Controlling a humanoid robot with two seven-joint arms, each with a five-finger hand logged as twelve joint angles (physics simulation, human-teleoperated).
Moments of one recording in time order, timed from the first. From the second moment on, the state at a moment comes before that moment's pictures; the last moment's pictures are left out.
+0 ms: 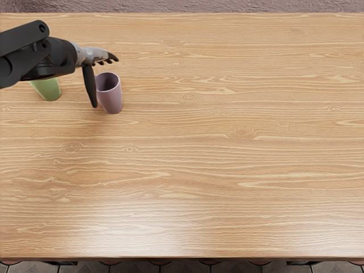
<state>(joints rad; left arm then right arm) -1.45 0.34 0.13 -0.73 0.82 -0.33 0.30 -0.06 0.00 -0.01 0.13 0.02 0.03 -0.32</state>
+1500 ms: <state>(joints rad) -1.38 0.28 0.13 -0.68 0.90 -0.19 0.30 -0.06 0.00 -0.01 0.13 0.02 0.03 -0.32</state>
